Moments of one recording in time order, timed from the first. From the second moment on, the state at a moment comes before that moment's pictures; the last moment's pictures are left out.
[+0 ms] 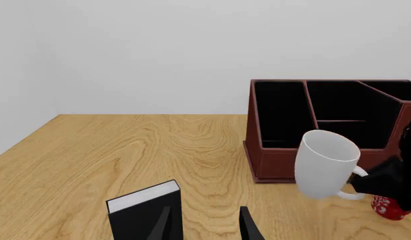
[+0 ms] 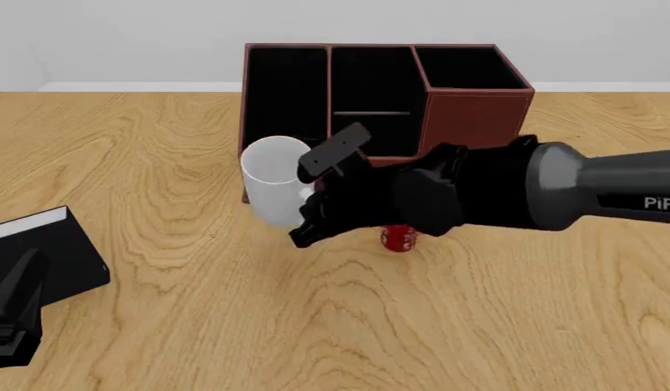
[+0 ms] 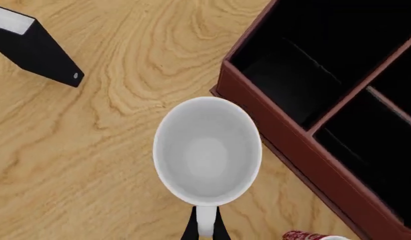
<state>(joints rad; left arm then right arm) 0.00 0.00 0.00 0.00 0.00 0.78 1.71 -1.07 0.15 -0.06</state>
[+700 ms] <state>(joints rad) 0.00 0.00 0.00 0.00 0.00 0.69 1.45 -0.96 0.19 -0.16</state>
